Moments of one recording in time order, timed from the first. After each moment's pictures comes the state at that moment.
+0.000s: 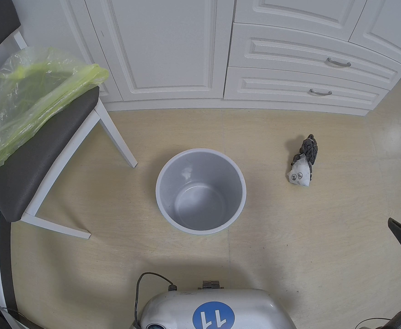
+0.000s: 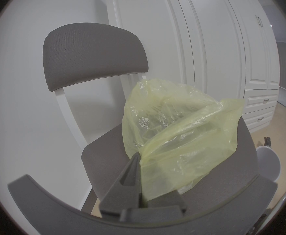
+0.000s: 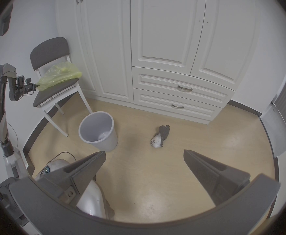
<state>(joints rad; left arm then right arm) 0.76 1.76 -0.49 -1.53 -0.53 -0.07 0.10 0.70 -0.45 -0.07 0.06 -0.22</state>
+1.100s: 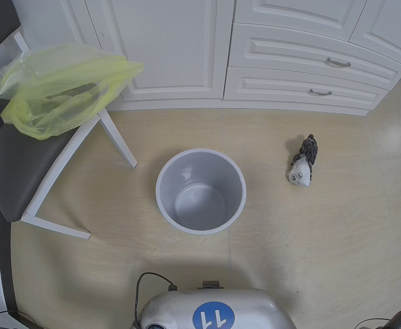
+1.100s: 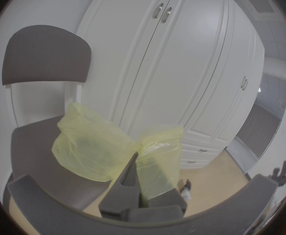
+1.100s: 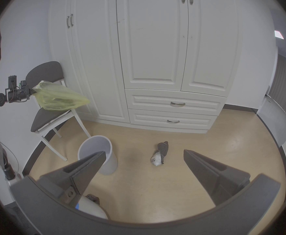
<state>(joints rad) -0.03 1.11 -0.73 -0.63 -0.16 -0.31 0.15 0.69 -0.48 -0.21 0.00 -0.10</state>
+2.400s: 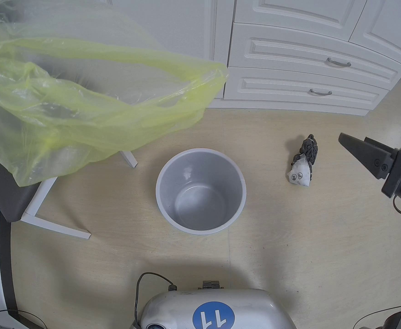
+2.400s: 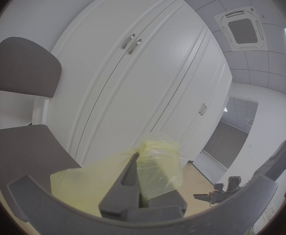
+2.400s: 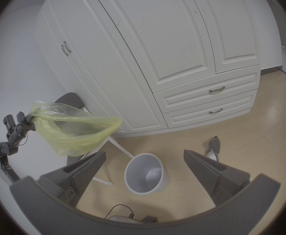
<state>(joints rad) -0.62 0.90 -0.83 -0.56 0.12 -0.22 0.72 1.11 -0.65 -0.50 -0.29 0.24</state>
